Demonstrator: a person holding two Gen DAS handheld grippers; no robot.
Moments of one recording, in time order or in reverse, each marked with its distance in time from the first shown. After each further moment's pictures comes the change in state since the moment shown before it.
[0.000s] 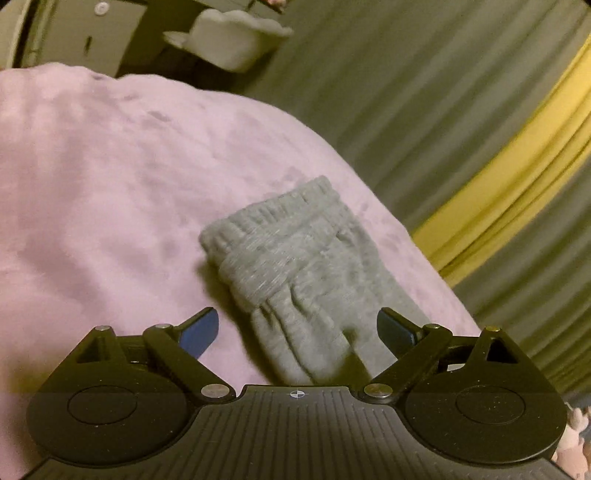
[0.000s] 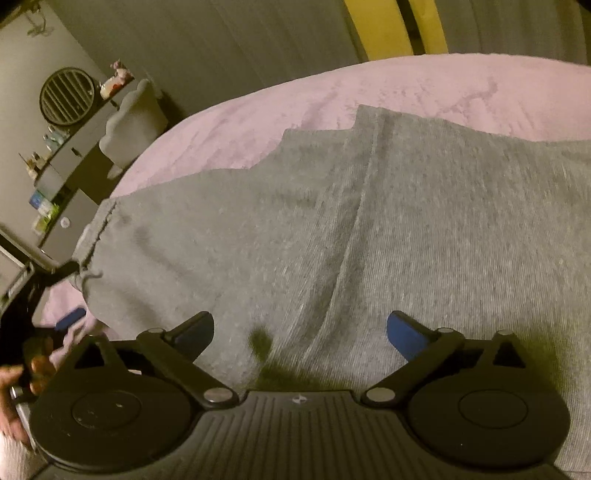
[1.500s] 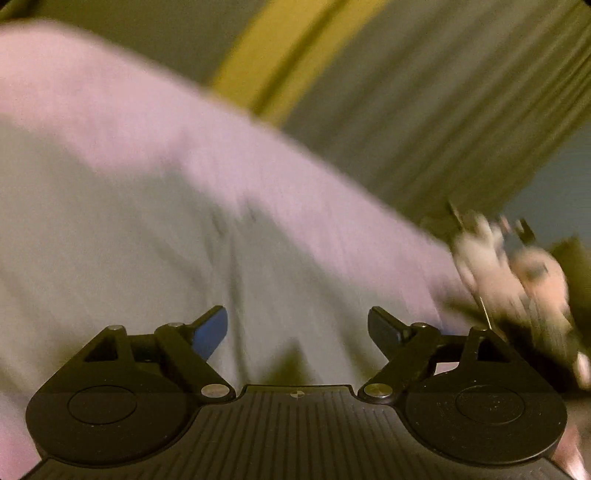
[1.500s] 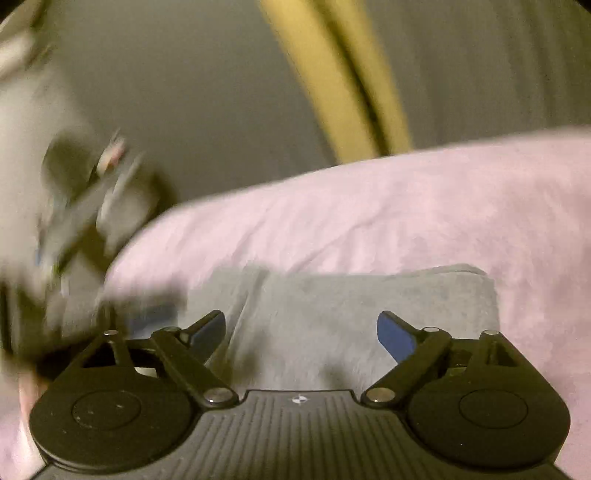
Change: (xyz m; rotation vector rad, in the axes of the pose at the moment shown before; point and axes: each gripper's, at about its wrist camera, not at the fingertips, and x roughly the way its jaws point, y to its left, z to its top) left arm 0.050 -0.270 -0.150 0.373 0.522 -0.387; right arm -0.132 -0.141 0.065 0.199 -0.231 0.078
